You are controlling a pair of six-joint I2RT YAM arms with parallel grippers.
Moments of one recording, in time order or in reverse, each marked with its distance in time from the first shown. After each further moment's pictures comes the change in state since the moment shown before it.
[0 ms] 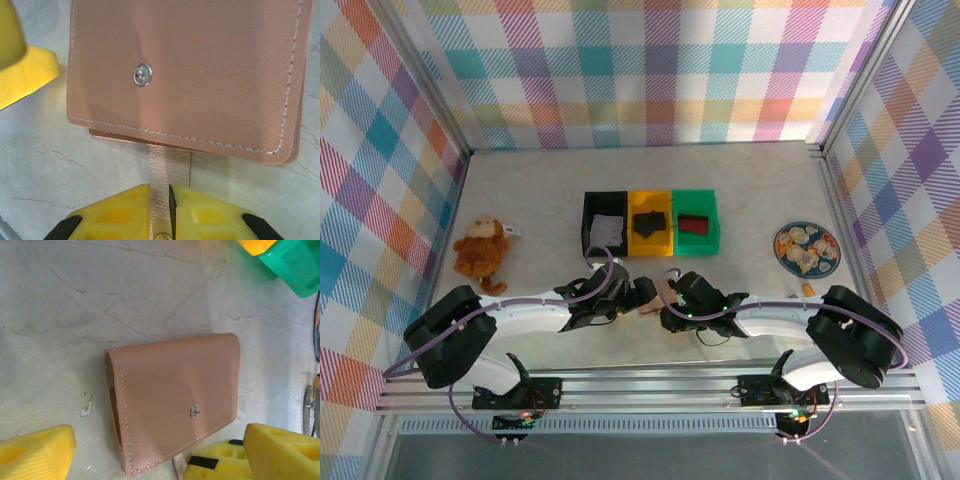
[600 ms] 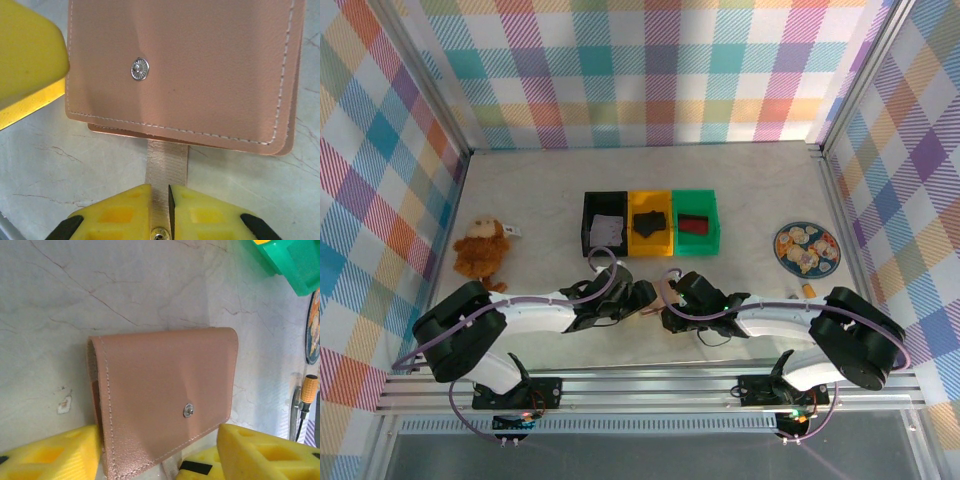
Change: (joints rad) left arm -0.021 0.042 -0.007 0.074 0.016 -0.072; right arm 0.000 -0.012 0.000 -0.019 -0.004 0.000
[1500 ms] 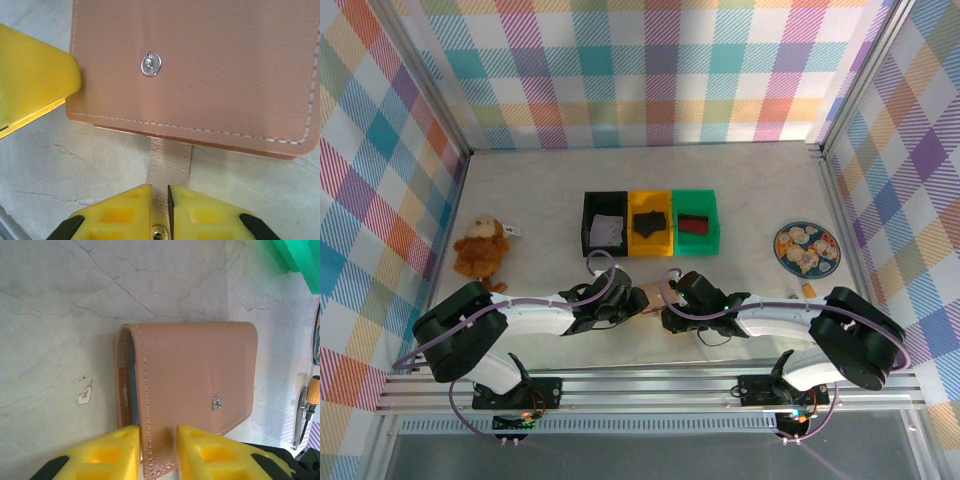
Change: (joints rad) left arm -0.003 0.000 -0.031 0.014 -0.001 -0.022; right arm 0.000 0.000 0.000 0.000 -0.015 -0.003
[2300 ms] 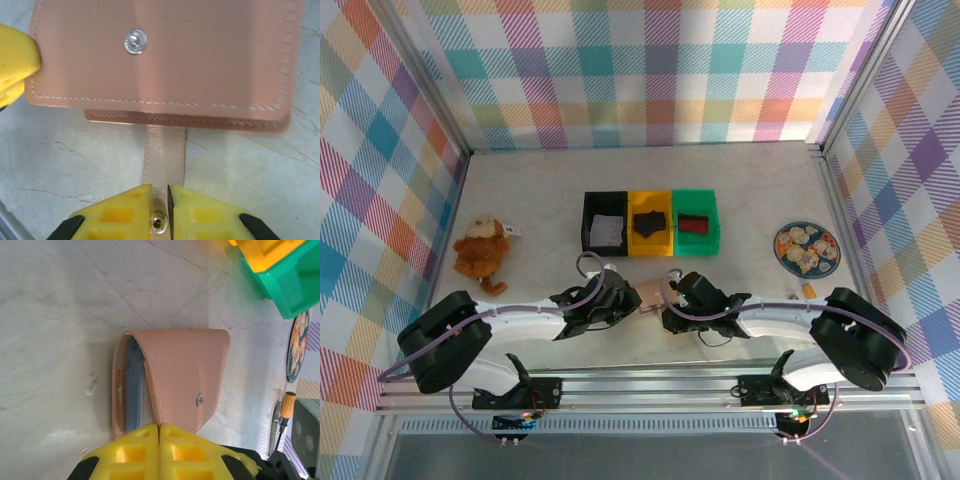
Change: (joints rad) left arm -0.002 -0.109 -0.058 0.007 -0.059 -0.103; right arm -0.001 -0.014 -0.010 0.000 -0.007 0.000
